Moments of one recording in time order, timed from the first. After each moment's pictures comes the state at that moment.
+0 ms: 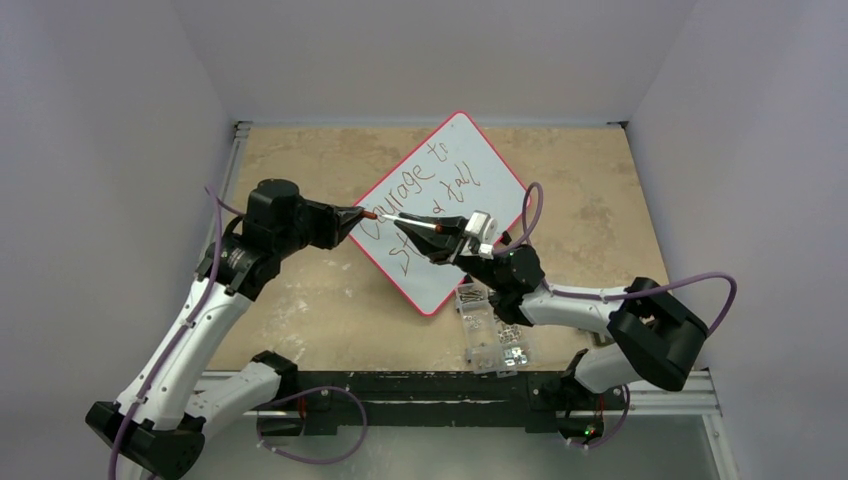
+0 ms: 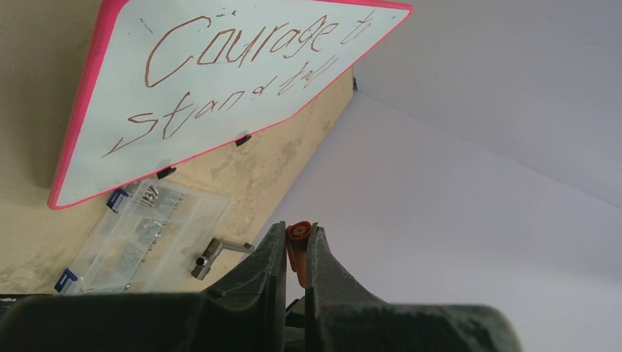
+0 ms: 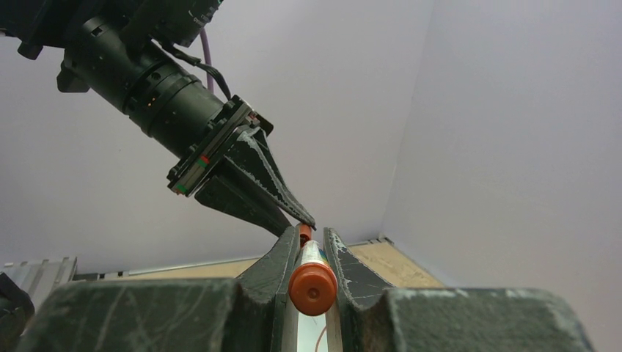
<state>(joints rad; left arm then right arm) -0.42 0.95 1.10 -0.71 0.03 -1.68 0.90 1.42 0.60 1.39 -0.23 -0.02</state>
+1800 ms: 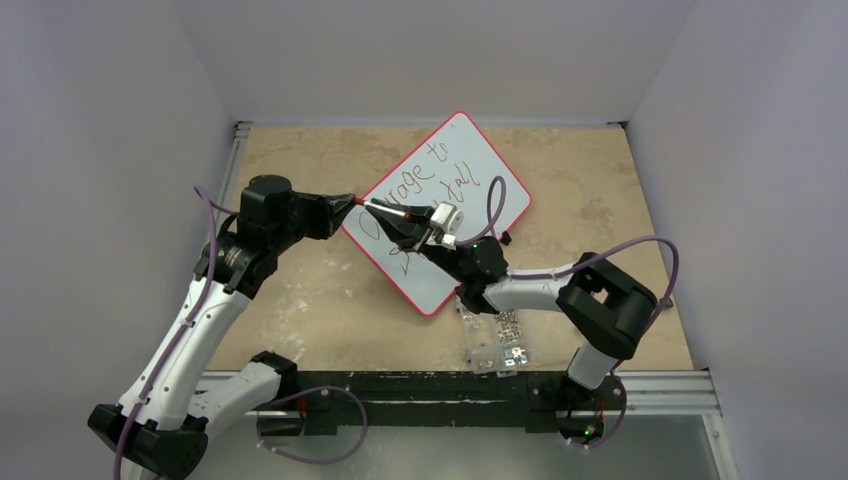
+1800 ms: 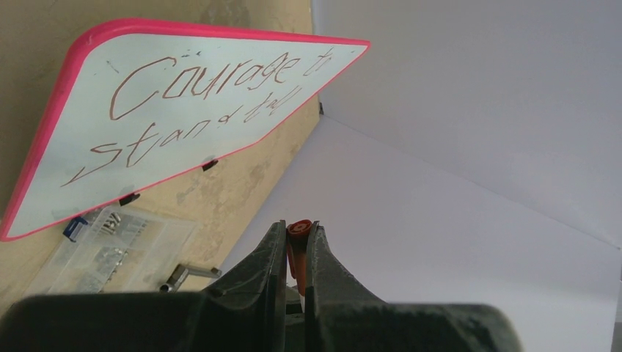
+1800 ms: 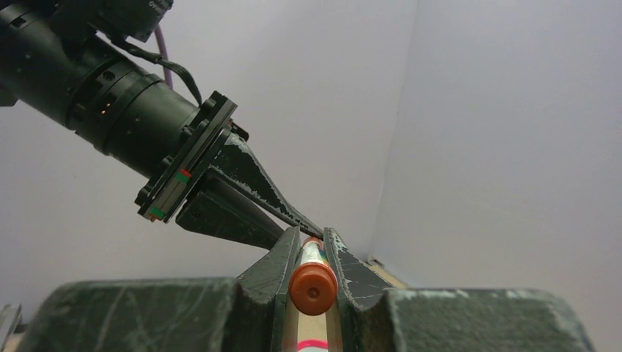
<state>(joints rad) -0.39 0.95 1.10 -0.67 0.02 -1.71 0.96 1.68 0.79 1.50 -0.13 -0.07</state>
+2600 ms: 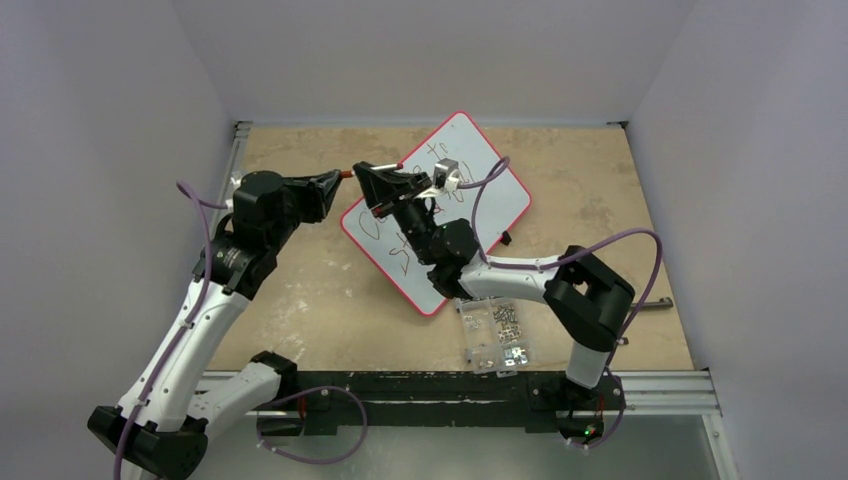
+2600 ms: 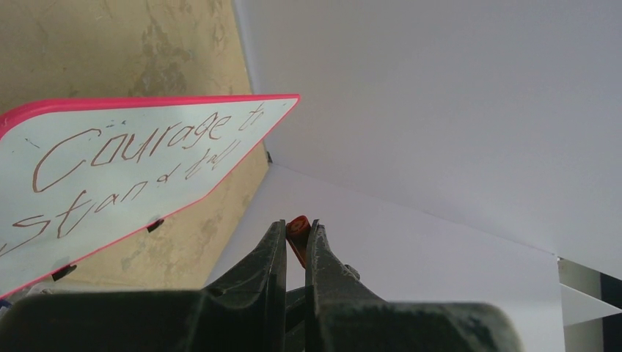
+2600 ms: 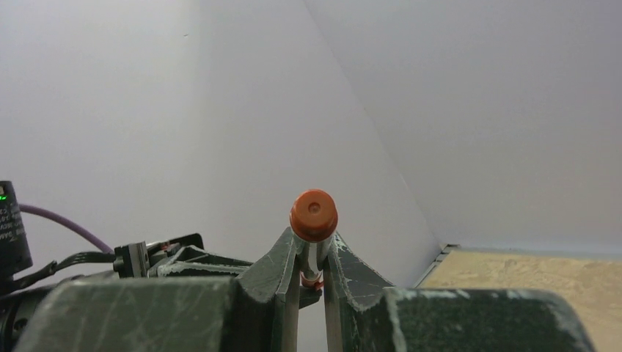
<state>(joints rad) -0.38 0.95 1.10 -0.51 -0.13 -1.71 1.01 1.79 1.07 1.35 0.30 0.41</state>
